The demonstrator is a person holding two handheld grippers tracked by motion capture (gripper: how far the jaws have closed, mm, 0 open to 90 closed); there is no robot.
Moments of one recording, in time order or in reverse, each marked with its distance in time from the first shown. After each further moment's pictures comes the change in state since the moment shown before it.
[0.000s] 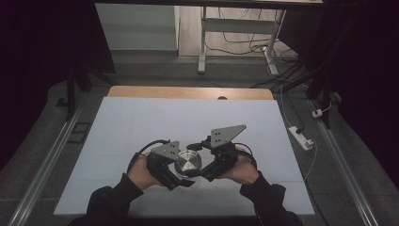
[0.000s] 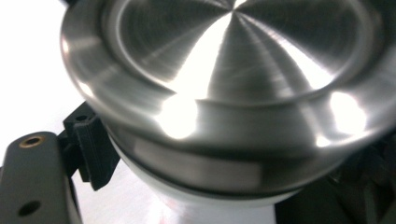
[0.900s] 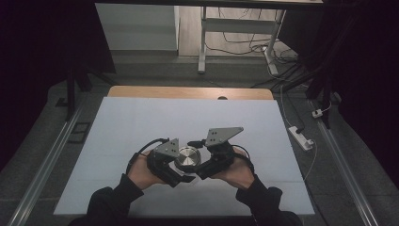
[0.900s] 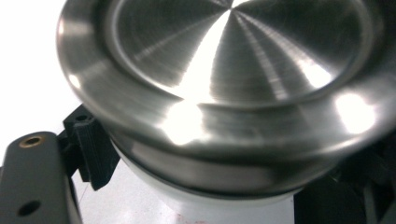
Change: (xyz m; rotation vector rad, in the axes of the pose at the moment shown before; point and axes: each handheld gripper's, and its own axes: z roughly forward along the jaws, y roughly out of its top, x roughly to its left) left arm 0.003 0.000 -0.001 0.032 0.111 -0.048; right arm 0.008 0.006 0.009 0.041 -0.196 0.065
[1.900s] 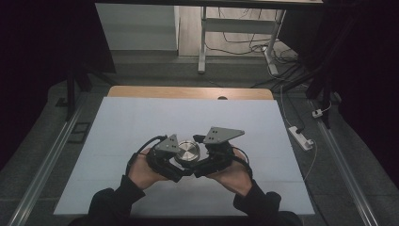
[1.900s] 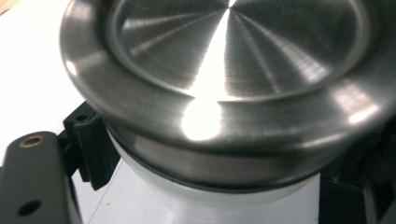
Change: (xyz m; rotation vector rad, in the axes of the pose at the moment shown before) left arm -0.001 0.005 0.000 0.010 0.163 -0.088; right arm 0.015 0.009 0.003 -0.026 -0.244 0.061
